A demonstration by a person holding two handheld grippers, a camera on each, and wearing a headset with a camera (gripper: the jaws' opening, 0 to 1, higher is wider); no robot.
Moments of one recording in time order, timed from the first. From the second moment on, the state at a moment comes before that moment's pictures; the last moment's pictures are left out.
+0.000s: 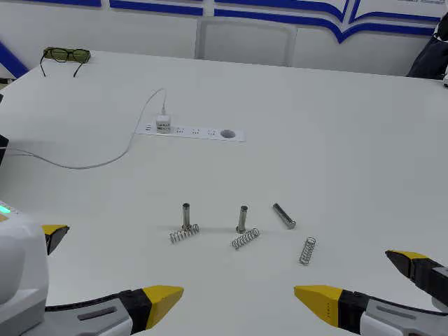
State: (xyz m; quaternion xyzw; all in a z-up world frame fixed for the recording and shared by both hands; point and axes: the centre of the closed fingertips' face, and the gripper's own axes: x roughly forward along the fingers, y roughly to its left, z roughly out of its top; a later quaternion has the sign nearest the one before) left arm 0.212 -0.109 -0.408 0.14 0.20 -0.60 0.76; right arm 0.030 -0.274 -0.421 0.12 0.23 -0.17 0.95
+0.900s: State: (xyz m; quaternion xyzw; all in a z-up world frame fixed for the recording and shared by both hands) left arm 0.211 -0.111 -0.407 0.13 0.20 -0.60 0.76; right arm 0.026 -0.277 -0.419 0.11 0.22 -0.18 0.95
